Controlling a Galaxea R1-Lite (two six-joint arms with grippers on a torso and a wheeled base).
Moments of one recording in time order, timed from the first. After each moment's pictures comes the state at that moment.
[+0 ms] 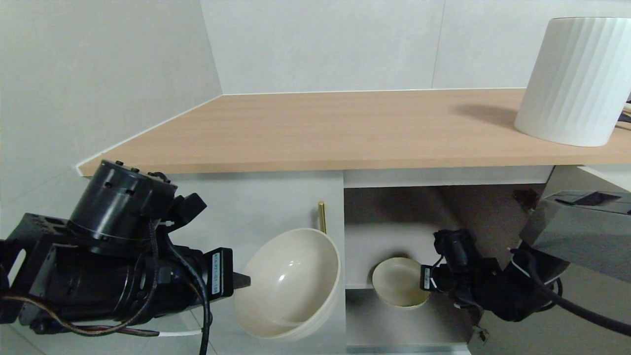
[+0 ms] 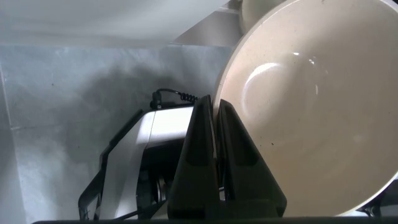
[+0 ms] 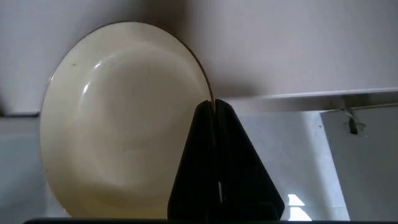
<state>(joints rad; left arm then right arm) -0.52 1.46 -0.87 0.23 -0.09 -0.67 0.40 2.28 -0.81 -0.70 -0.20 0.46</state>
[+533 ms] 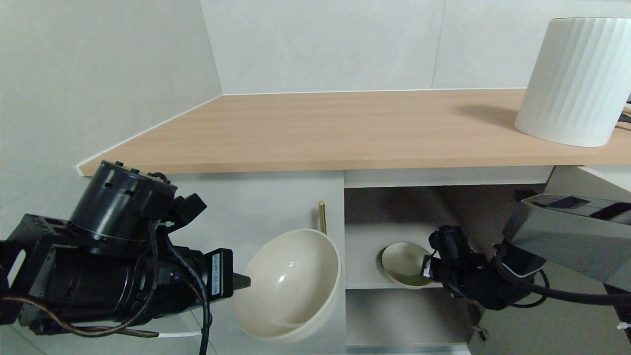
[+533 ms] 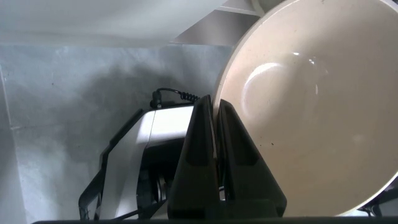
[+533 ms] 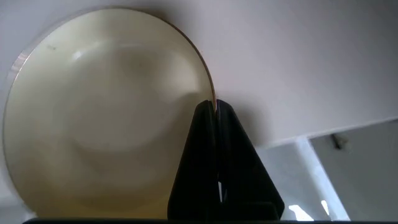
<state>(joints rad) -0.52 1.46 -0.87 0.23 -0.09 -0.67 0.36 2.39 -0.94 -0.70 -0.35 0.54</state>
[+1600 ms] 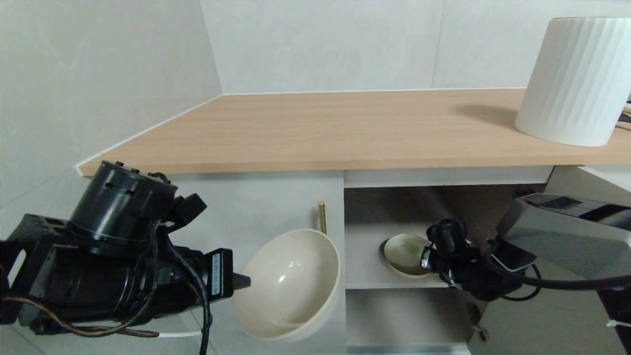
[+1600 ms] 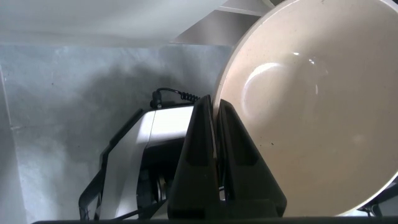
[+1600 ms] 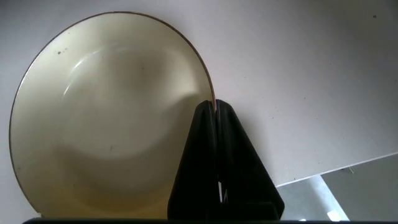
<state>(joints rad) -0.52 1.46 -0.87 0.23 -0.09 -0.67 0.35 2.43 -1.02 -0.70 -0.41 0.55</state>
